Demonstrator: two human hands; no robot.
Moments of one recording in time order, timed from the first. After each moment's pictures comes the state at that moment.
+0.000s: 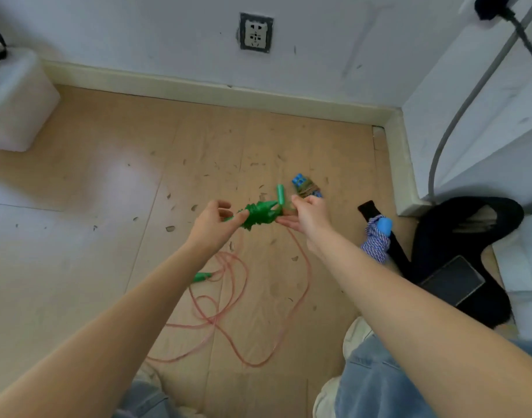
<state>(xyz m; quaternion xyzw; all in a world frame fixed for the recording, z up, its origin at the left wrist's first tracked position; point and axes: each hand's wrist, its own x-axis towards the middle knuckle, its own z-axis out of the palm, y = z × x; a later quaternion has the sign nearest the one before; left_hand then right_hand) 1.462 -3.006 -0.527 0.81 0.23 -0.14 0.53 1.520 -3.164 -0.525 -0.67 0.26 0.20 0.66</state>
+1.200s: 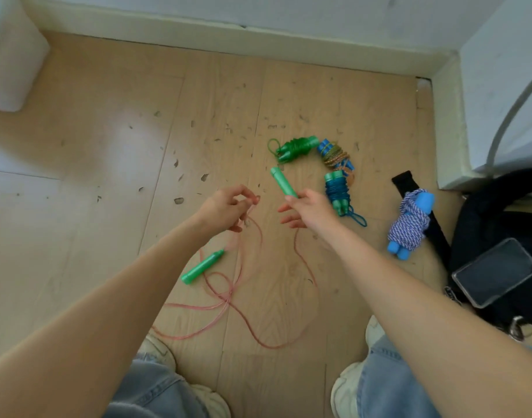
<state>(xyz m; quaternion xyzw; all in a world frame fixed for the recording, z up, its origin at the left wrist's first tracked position) 1.473 -2.988 -0.572 0.79 0.18 -0.24 0.54 1.510 -3.154 -0.587 -0.75 0.15 0.32 0.56</state>
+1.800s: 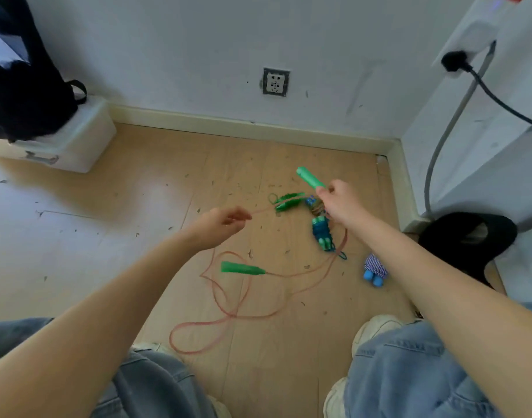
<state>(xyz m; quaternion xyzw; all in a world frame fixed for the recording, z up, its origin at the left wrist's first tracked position) 1.418 -2.968 -0.450 0.90 0.04 -0.19 0.40 1.501 -3.188 -0.434 -0.92 0.01 0.15 0.38</state>
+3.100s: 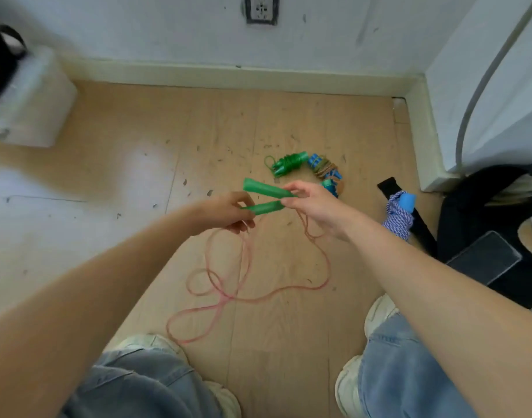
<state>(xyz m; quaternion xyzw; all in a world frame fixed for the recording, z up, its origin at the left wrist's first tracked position) 1.463 -2.992 -0.503 0.80 0.10 -0.36 0.47 1.501 -3.175 -0.519 -0.81 -0.02 0.33 0.49</state>
